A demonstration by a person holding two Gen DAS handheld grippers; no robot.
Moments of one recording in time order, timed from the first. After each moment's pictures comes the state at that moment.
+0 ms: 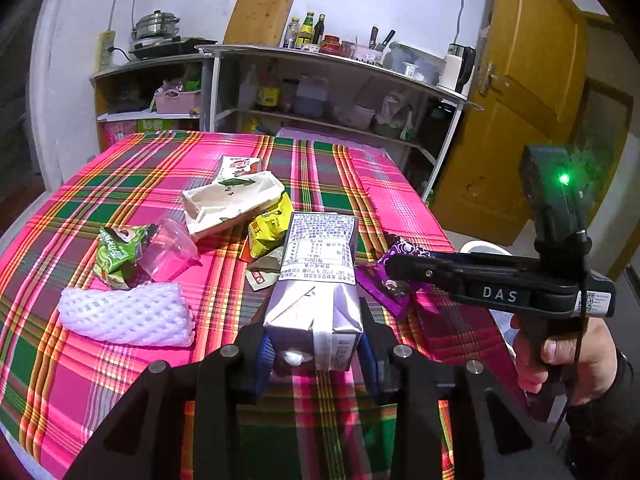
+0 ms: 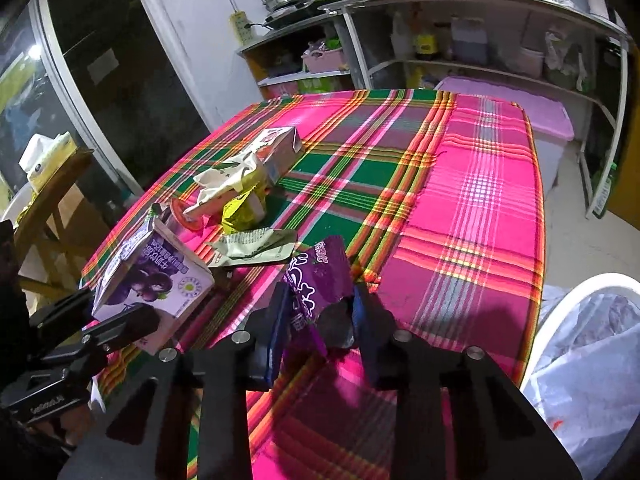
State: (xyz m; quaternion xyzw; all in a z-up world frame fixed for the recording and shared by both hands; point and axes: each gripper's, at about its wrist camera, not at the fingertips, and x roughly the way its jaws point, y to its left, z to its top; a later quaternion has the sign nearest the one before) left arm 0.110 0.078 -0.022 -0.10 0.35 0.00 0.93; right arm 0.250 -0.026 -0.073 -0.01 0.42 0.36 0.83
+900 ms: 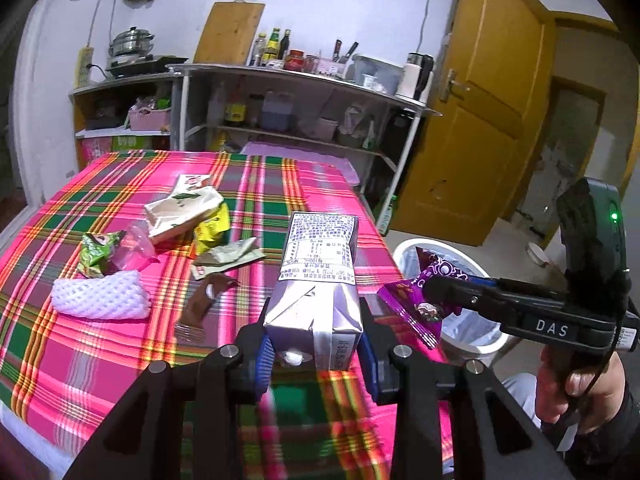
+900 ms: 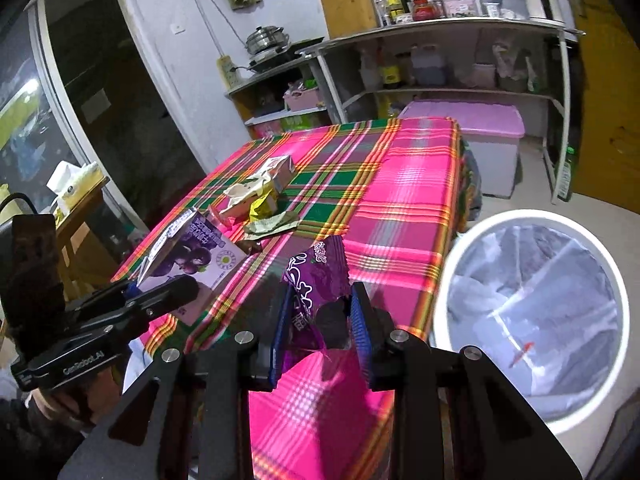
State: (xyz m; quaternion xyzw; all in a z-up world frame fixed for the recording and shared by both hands) left arm 0.065 0.028 0.009 -0.10 0.32 -0.06 0.94; right arm 0.150 -0.113 -0.029 0.05 0.37 0.32 0.87
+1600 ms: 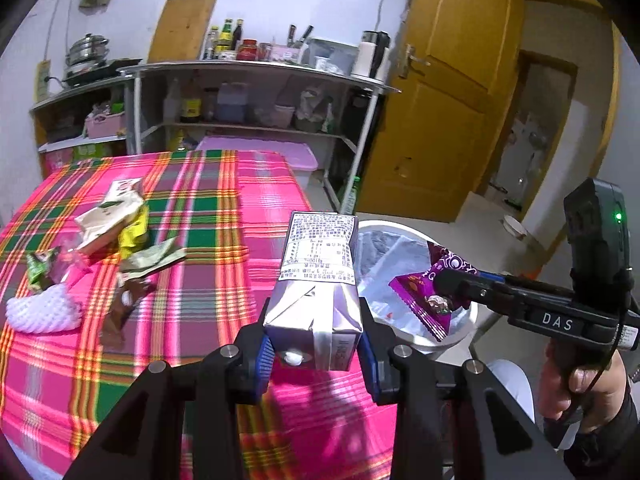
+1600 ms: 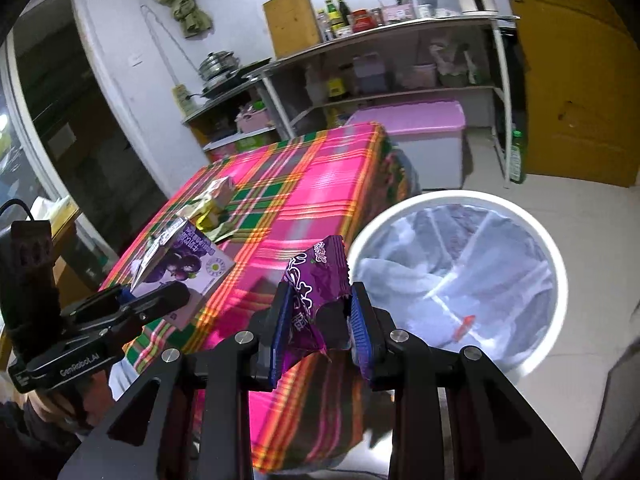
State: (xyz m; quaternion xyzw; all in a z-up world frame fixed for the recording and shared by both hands) left arm 0.085 -0.036 0.009 -0.07 0.34 -0.12 0.93; right arm 0.140 -0.195 -0.033 0.09 0.37 0.25 0.89
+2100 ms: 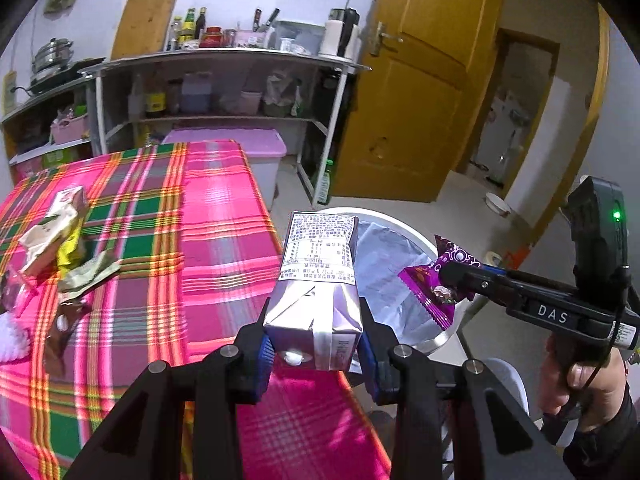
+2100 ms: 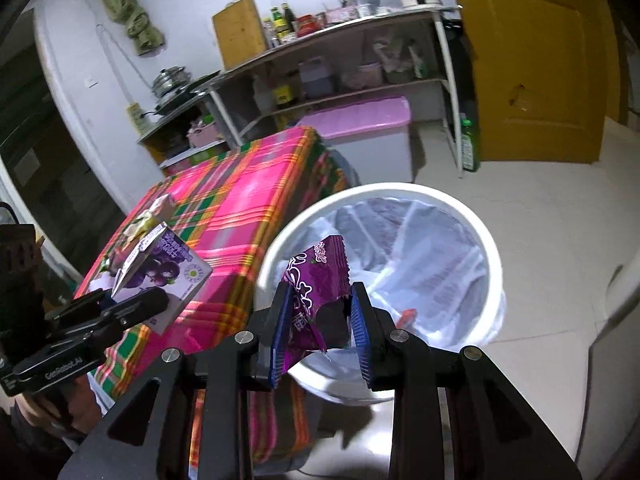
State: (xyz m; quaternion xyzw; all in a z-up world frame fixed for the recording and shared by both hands) left arm 0.120 -0.082 -0.004 -0.05 0.36 -0.16 0.92; right arm 0.153 -0.249 -0.051 0.11 0.37 0.17 0.91
